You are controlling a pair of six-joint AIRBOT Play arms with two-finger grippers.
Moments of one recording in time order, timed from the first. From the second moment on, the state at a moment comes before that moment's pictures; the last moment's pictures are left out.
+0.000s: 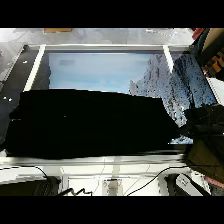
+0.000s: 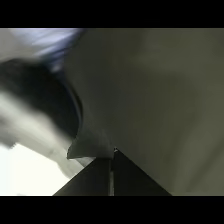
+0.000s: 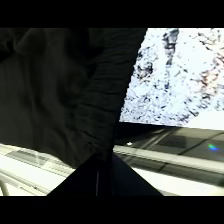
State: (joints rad) left arm 1.33 -1.59 1.17 0.97 -1.44 -0.88; right arm -0.72 -1.07 0.76 -0.91 1.51 1.01
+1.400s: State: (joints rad) left arm 0.57 -1.56 1.23 0.89 -0.40 -1.19; right arm -0.35 -1.24 0.91 -0.99 0.62 1.61
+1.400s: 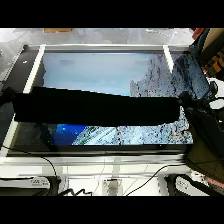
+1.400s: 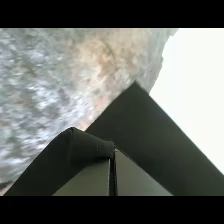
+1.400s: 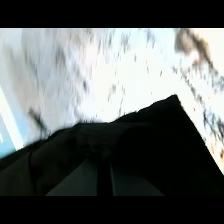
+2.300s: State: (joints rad) left arm 0.81 -1.50 1.21 1.09 -0.86 -1.31; right arm -0.33 -1.35 0.91 -0.99 0.61 1.68
